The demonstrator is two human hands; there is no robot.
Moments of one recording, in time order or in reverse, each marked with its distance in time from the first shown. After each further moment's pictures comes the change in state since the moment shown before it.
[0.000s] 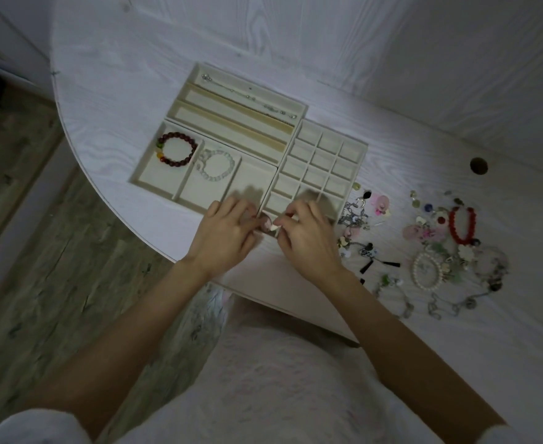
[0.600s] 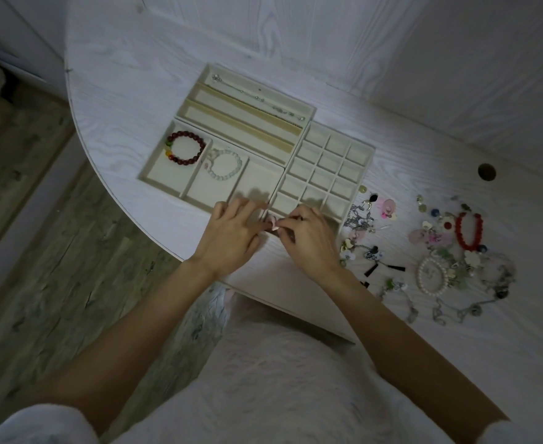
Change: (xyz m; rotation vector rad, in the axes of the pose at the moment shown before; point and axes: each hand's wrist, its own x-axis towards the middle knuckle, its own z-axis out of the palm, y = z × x) left_hand -0.002 0.004 -0.001 0.068 -0.100 -0.034; right_hand 0.006 -0.002 0.007 0.109 -0.138 0.100
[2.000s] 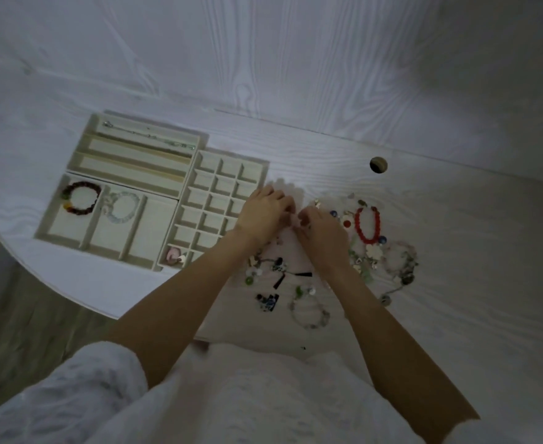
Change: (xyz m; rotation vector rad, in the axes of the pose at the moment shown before) left_hand 0.194 0.142 0.044 -0.206 -0.003 0.111; right_hand -0.032 0.176 -0.068 0.032 0.214 0.256
